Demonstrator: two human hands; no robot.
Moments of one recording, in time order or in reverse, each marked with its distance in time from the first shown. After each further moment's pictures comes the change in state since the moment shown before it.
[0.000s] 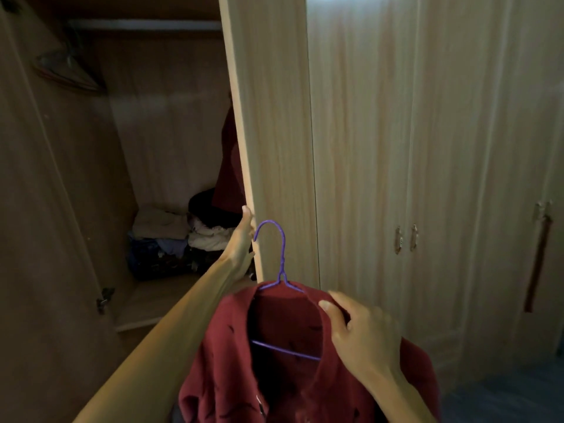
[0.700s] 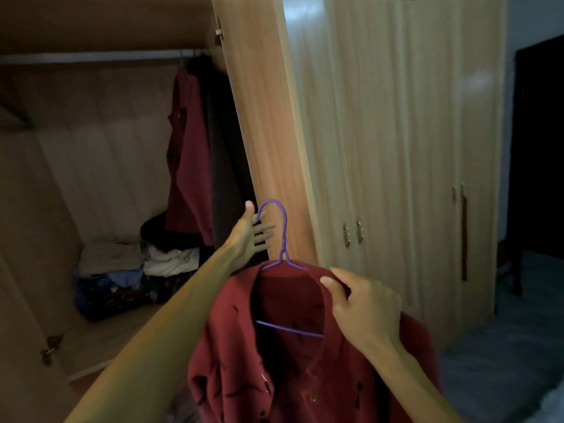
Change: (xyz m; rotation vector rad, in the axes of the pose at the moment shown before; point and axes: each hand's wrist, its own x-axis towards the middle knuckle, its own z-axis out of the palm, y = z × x) left_hand -0.011 0.031 0.116 0.049 -0.197 -0.087; right_hand 0.004 0.040 -0.090 -0.142 0.187 0.121
